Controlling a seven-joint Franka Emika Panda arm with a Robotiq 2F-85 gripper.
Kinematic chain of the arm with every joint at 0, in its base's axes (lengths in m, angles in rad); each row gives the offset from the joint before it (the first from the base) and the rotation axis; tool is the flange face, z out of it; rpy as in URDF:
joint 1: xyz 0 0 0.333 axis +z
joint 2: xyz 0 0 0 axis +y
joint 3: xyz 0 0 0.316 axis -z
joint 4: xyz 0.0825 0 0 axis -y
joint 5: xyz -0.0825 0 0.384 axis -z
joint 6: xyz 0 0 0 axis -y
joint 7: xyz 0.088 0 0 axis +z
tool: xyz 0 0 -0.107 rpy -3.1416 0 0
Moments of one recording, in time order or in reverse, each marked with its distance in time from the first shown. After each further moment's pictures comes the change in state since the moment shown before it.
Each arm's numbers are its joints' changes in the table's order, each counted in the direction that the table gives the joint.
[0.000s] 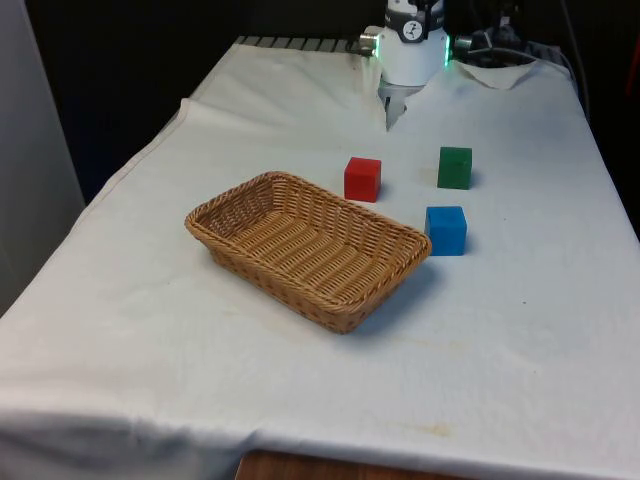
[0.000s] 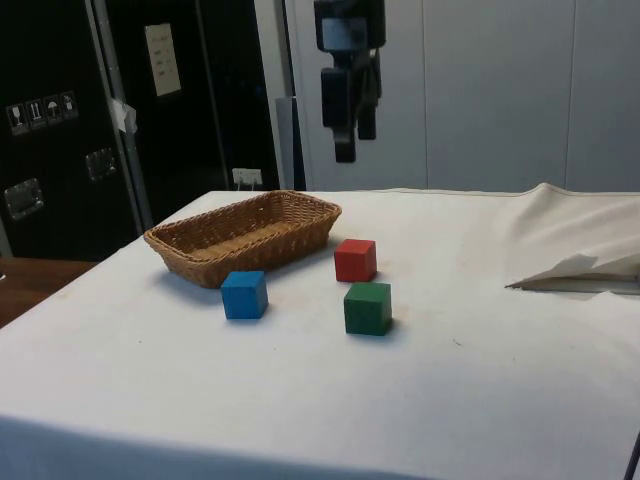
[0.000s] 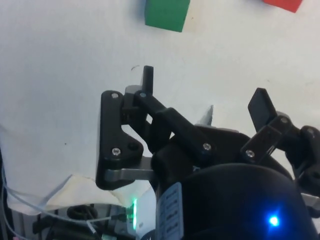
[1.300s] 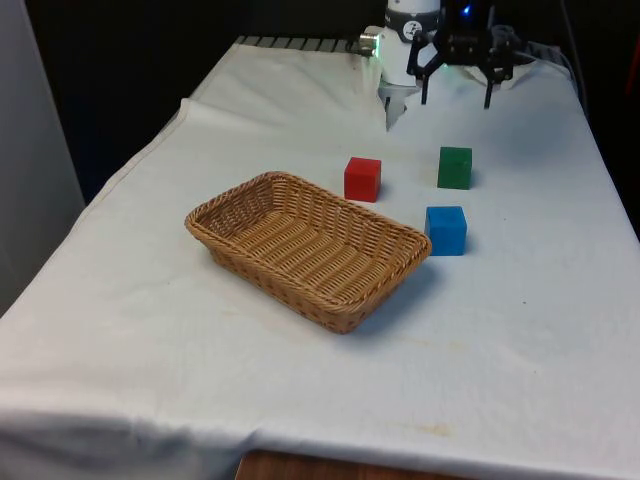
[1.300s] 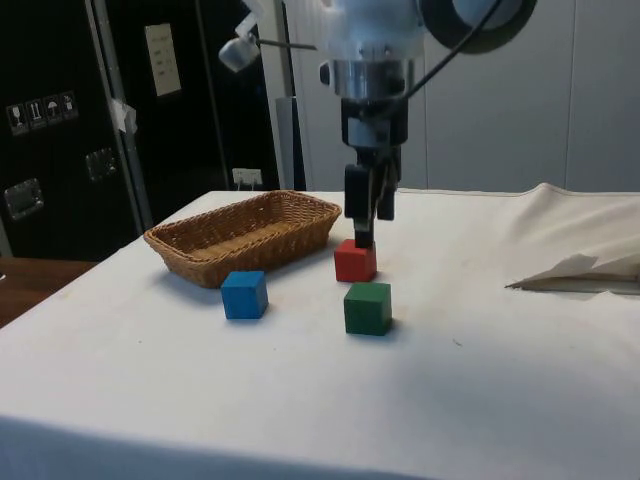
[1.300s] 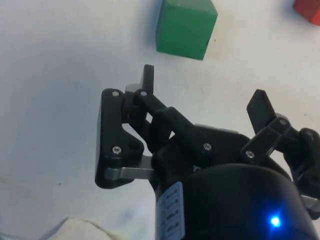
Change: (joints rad) arm -0.001 0.179 0.008 -0.156 -0.030 0.364 -0.019
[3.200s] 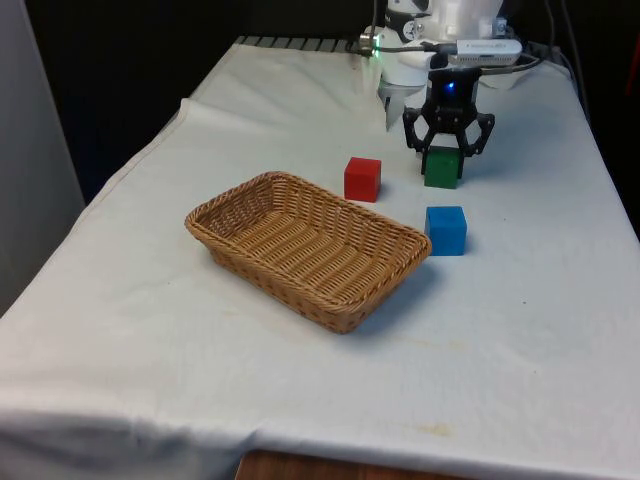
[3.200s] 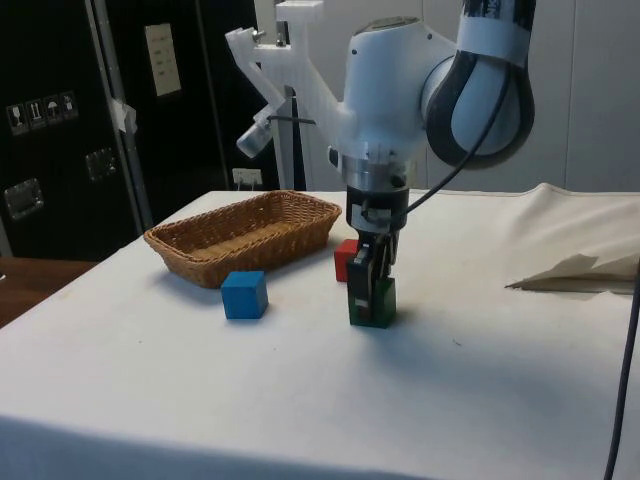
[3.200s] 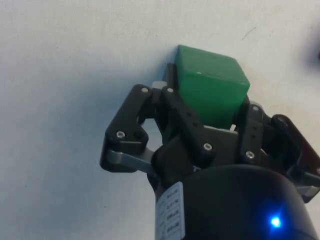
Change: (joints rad) arm -0.004 0.361 0.007 0.011 -0.035 0.409 -0.005
